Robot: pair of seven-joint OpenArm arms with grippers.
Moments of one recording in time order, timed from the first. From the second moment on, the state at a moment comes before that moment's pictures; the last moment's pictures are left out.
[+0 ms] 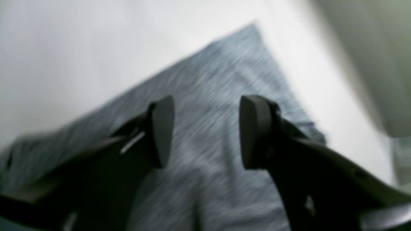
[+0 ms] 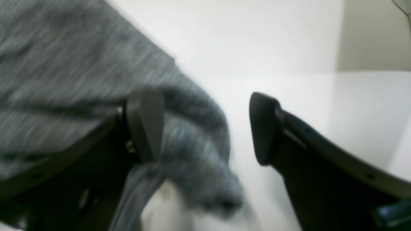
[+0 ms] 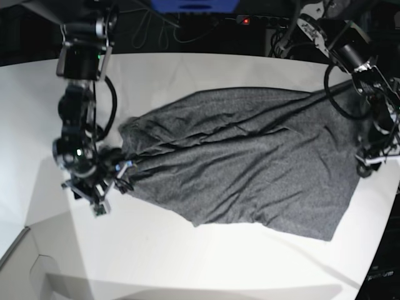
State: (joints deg) left arm -10.9 -10.1 -48.2 71.5 -32.0 -15.8 41.3; right arm 14.7 3.2 11.8 75.4 -10.0 26.8 -37.0
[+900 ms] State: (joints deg) left arm -1.7 -11.7 -48.1 64.4 -34.0 -17.5 30.2; right arm 20.1 1.8 -0.8 66.9 -9.9 26.7 -33.1
